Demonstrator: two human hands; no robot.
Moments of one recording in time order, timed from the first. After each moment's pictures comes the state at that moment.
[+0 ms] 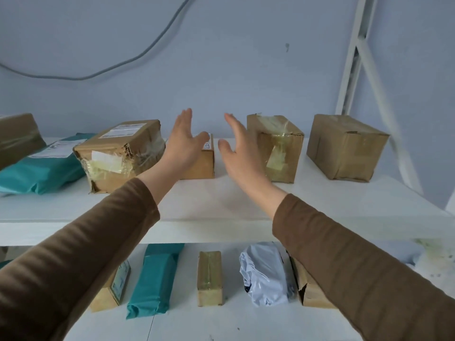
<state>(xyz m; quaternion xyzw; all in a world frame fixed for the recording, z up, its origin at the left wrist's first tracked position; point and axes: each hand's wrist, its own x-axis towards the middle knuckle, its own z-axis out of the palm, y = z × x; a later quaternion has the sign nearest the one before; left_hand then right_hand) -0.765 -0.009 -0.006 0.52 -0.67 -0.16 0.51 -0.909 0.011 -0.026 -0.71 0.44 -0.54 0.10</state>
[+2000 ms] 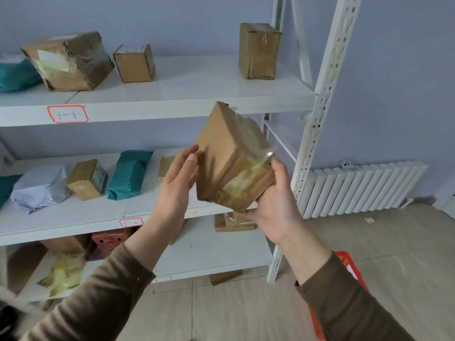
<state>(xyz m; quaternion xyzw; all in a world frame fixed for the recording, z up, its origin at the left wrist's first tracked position) -0.915 0.347 -0.205 0.41 -0.54 -0.48 0.56 -1.101 0.376 -0.215 -0.32 0.38 -0.58 0.64</state>
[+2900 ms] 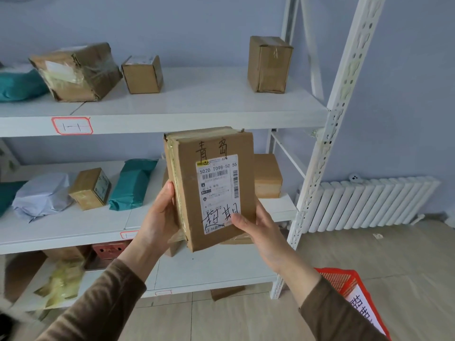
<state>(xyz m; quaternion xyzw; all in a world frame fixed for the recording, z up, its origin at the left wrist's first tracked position) -0.877 0.302 -0.244 0.35 -0.39 -0.64 0.56 -1.094 0.349 -0.256 -0.55 0.42 -0.48 0.53</state>
